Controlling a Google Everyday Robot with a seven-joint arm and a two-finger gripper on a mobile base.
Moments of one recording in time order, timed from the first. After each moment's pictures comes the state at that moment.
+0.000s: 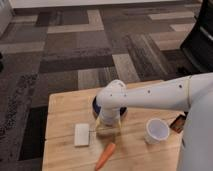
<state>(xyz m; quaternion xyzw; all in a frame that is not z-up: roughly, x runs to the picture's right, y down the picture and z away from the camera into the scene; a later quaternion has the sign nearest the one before) 0.033 0.187 0.745 -0.27 0.25 0.66 0.66</state>
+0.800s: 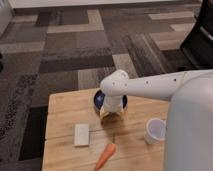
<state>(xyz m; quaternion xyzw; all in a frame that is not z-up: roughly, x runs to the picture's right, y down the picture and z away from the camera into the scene) 0.038 0.121 0.799 -0.26 0.23 0.64 0.69</state>
